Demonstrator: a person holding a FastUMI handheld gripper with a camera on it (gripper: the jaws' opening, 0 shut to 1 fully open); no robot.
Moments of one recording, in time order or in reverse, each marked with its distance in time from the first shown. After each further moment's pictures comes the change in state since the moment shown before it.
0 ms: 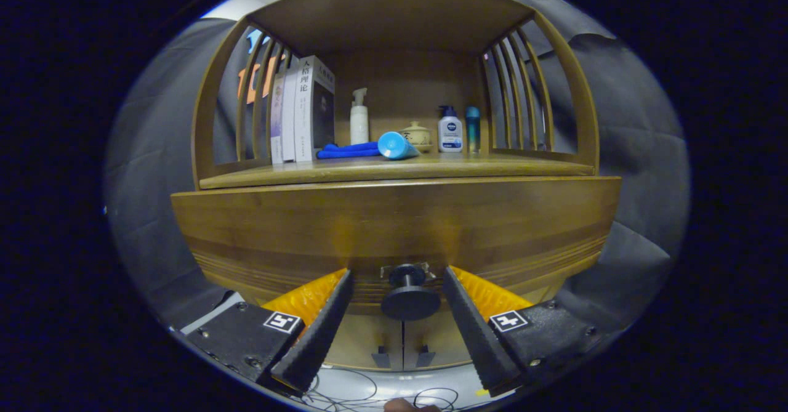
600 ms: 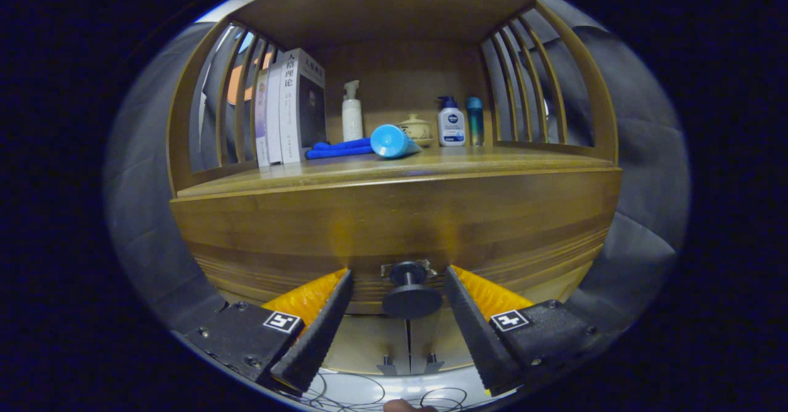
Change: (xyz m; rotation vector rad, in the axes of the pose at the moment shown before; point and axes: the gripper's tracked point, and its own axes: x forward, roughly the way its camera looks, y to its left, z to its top) arm 0.028 0.001 0.004 0.058 0.034 0.008
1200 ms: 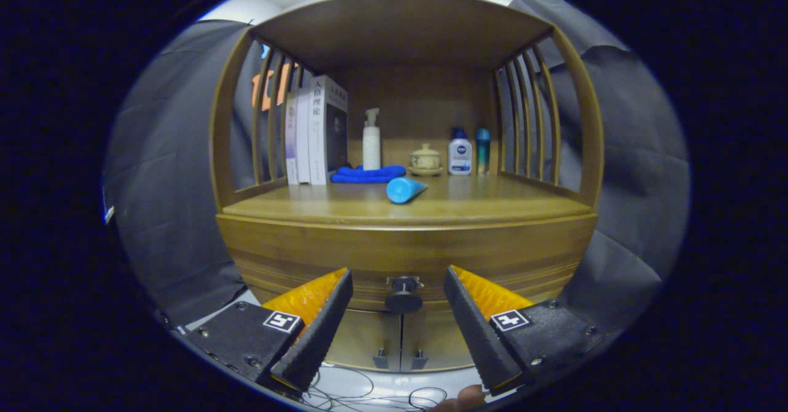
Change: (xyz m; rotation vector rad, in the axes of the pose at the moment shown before) arm -0.097 0.000 0.053 -0.100 -0.072 0.071
